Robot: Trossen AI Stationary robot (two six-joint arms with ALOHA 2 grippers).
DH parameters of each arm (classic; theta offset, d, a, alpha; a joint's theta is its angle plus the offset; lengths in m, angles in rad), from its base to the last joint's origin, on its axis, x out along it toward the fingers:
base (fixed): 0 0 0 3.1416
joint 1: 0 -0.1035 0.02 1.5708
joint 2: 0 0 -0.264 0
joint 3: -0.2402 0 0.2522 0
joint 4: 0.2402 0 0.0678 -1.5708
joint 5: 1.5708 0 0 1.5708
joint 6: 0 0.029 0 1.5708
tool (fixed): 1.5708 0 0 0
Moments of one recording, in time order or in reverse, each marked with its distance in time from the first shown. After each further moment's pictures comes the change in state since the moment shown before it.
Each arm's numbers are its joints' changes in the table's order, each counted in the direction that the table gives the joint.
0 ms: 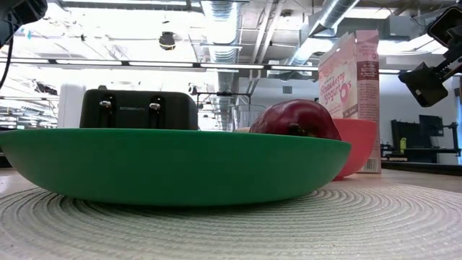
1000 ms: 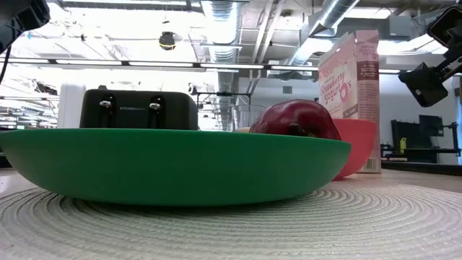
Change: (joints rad) left arm -0.018 -0.062 -0.185 0.096 -0.002 0.081; right arm 0.000 0.000 0.000 0.000 0.000 0.000
